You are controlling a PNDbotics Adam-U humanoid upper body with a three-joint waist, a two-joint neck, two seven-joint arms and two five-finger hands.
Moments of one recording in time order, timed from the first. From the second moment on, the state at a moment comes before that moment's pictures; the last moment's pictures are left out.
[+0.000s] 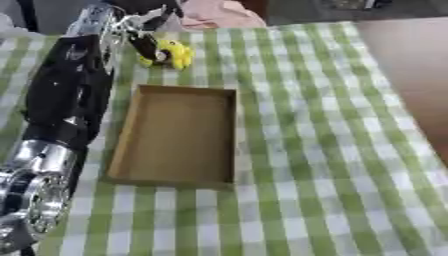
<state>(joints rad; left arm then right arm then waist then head) -1.34 0.29 0.28 -0.67 -1.55 -0.37 -0.35 -0.54 -0.51 -0.21 -1.78 -0.05 -0.34 0.06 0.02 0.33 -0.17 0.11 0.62</state>
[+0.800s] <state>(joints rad) -1.37 0.33 0.32 -0.66 -1.60 -0.31 -0.41 -0.55 -0.51 -0.21 -1.78 -0.05 -0.34 0.07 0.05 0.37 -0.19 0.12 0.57</state>
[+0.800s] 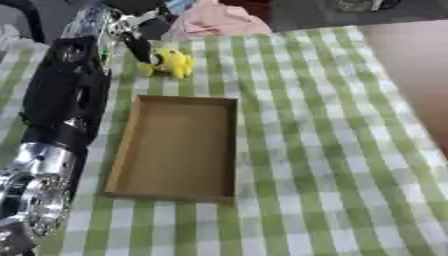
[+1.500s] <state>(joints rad) -1.37 0.34 0.36 -0.67 -1.60 -0.26 -0.45 -0.56 -0.51 -0.21 -1.78 -0.05 -0.33 0.07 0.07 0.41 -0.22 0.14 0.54</state>
